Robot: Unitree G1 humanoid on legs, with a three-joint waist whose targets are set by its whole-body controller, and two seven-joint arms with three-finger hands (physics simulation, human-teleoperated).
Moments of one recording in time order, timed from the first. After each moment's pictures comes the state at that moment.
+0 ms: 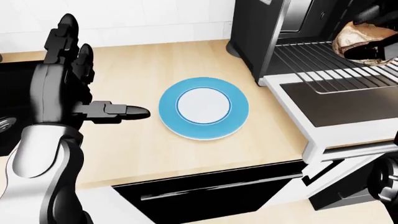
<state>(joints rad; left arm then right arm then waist) -0.47 0.37 0.33 -0.78 -0.18 0.94 -0.04 -1.06 -0.79 -0.23 0.19 -0.58 0.79 0.62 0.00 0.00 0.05</state>
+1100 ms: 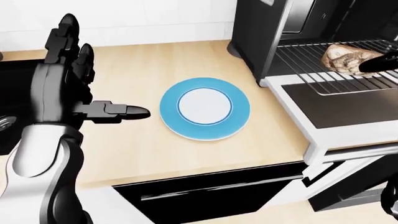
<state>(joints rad) -0.47 0.37 0.33 -0.78 -0.18 0.94 -0.04 -0.92 -0.86 -0.30 -0.04 -0.56 0.91 0.70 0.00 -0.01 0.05</state>
